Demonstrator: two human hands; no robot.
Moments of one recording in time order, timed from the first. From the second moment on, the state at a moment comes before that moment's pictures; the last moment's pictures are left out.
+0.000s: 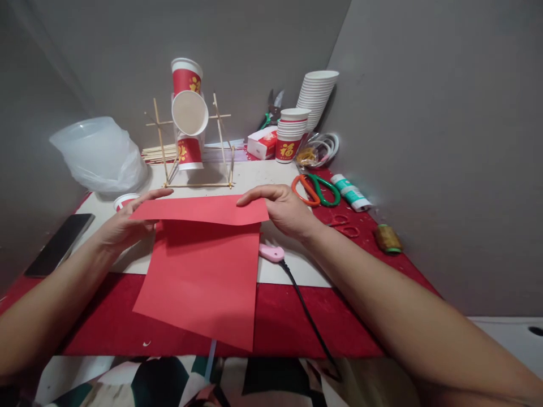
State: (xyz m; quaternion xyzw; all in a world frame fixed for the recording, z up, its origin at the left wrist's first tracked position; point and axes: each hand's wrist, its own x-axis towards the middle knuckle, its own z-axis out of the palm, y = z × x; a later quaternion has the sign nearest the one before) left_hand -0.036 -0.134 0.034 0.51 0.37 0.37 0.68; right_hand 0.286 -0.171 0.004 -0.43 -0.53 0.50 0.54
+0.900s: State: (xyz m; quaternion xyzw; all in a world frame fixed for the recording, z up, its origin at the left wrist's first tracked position) left_hand -0.027 -0.142 0.019 0.55 0.43 0.42 0.58; right_hand 0.282 -0.172 0.000 -0.48 -0.50 0.47 0.55
